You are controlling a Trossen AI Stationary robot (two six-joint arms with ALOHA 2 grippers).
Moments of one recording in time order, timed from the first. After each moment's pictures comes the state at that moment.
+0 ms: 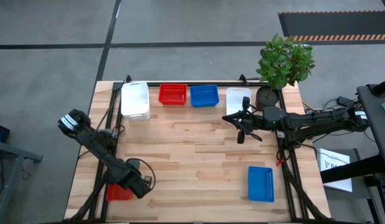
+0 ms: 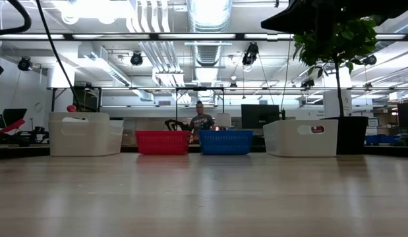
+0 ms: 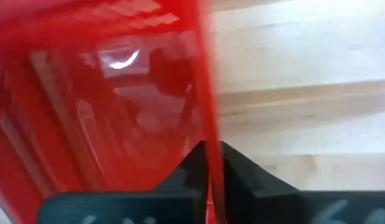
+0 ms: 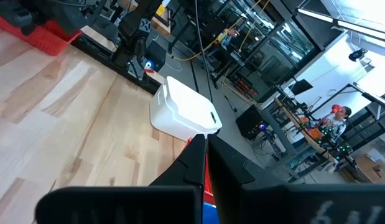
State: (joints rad) left arm -0.77 1.57 0.92 -0.89 0.19 -2.21; right arm -0.01 0.95 0.55 0.29 0.16 -0.68
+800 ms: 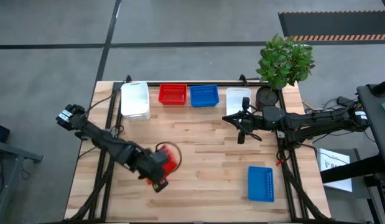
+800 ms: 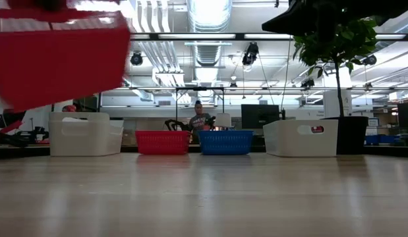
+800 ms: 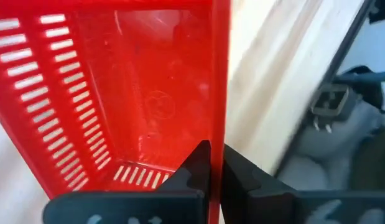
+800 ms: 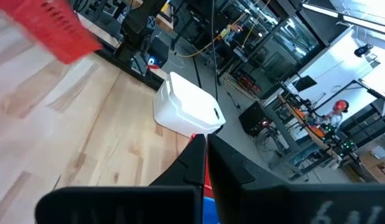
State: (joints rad) left arm -0.54 1.49 1.31 -0.93 -0.10 -1.13; right arm -0.01 0.94 0.55 0.26 0.16 -0.67
